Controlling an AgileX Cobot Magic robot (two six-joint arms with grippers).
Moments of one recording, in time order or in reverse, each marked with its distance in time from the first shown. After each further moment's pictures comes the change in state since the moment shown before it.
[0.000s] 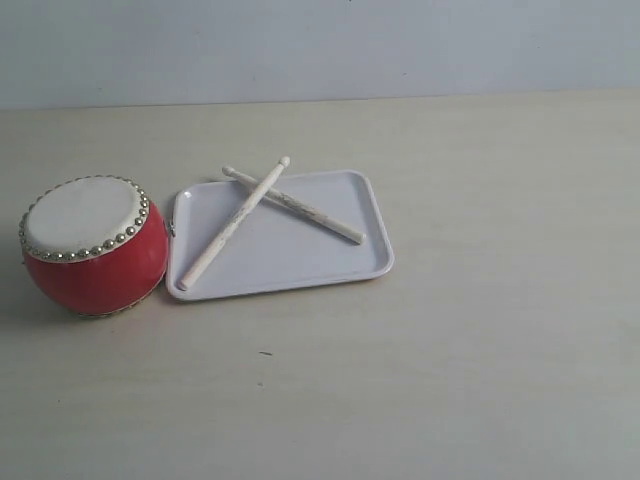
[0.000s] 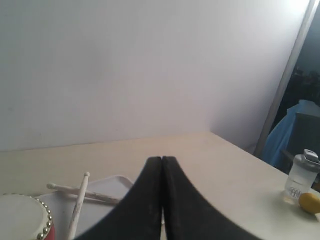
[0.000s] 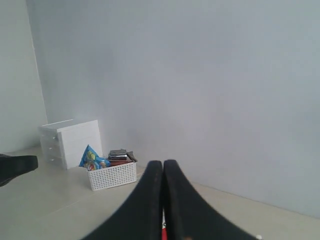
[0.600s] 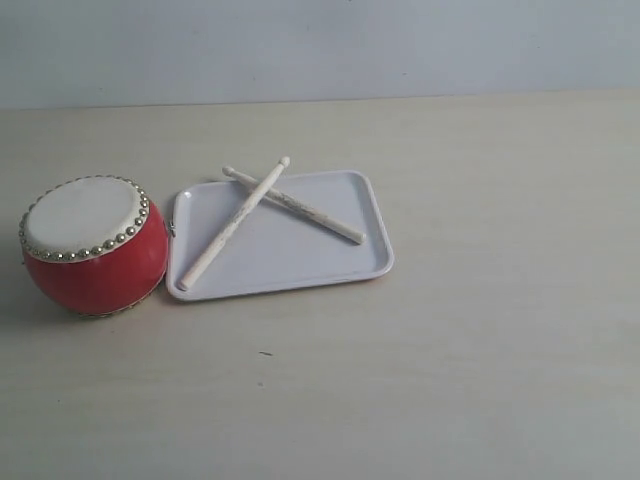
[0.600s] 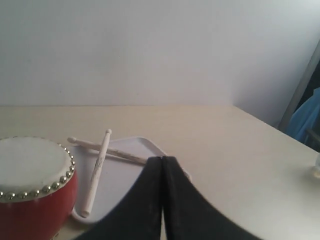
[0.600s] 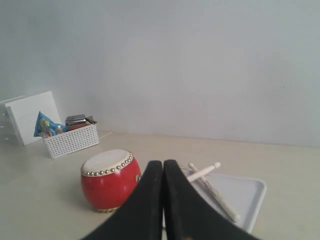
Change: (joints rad) left arm 0.000 0.000 0.243 -0.125 -0.157 0.131; right arm 0.000 -0.123 0.359 0.032 -0.177 -0.004
